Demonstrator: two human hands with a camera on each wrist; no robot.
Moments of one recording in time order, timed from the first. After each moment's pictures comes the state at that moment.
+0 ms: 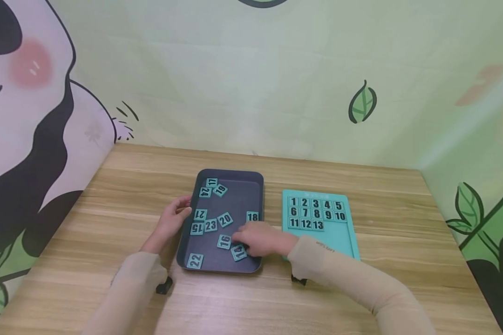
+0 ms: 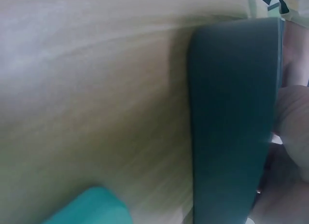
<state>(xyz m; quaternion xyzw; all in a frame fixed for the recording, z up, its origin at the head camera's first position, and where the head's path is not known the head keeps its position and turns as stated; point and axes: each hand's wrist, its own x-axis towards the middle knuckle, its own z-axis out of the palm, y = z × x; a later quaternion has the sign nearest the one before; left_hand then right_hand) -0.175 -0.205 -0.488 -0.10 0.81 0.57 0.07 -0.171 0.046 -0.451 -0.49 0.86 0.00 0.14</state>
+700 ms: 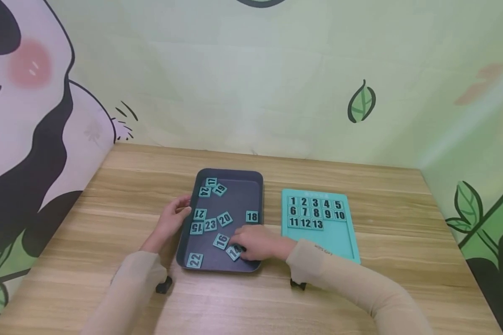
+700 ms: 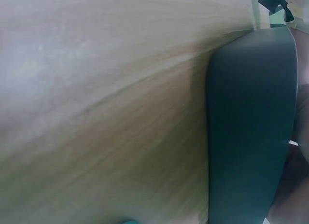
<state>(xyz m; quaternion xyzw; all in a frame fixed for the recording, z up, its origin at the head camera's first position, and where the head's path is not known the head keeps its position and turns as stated) -0.174 -0.205 -0.486 -0.10 0.81 0.57 0.07 -0.165 0.045 -0.456 -0.50 0.86 -0.03 0.12</state>
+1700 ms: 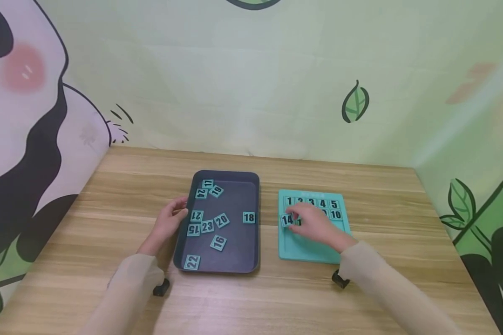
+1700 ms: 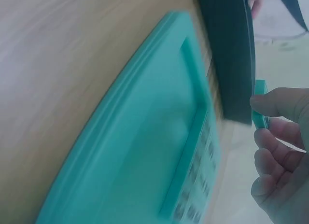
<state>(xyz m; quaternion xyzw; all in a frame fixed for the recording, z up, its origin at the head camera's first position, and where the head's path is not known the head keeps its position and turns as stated) -0.175 -0.204 -0.486 -0.09 0.82 0.56 0.07 -0.191 0.164 -0.440 -0.28 0.94 -0.20 0.05</state>
